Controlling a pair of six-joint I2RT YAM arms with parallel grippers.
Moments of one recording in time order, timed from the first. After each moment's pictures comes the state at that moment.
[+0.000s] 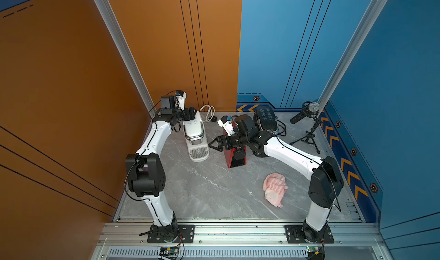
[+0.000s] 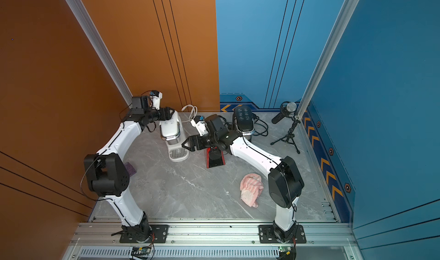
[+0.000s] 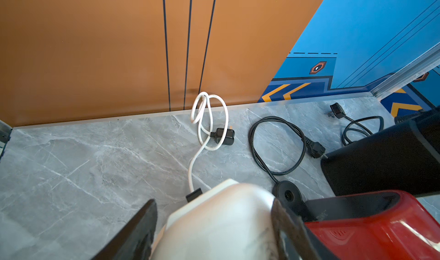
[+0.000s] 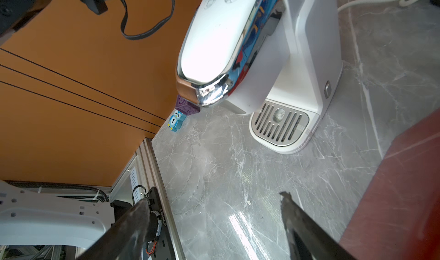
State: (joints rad) left arm 0.02 1.82 1.60 -0.34 0.34 -0.03; right arm 0.73 1.82 1.57 -0.33 -0.53 0.43
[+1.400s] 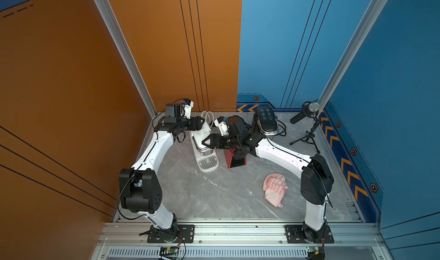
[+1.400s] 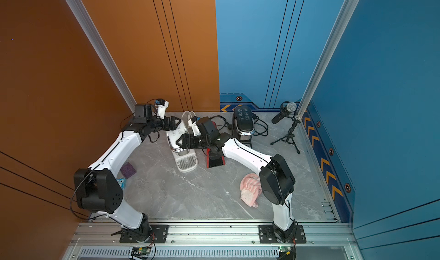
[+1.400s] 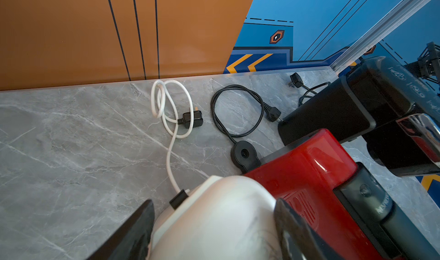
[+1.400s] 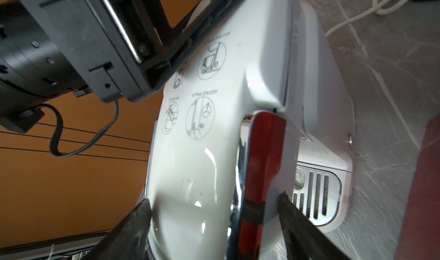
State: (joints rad) left arm -0.06 1.62 1.40 -0.40 0.38 -0.07; right arm 0.80 1.91 1.62 -0.24 -0.40 0.69
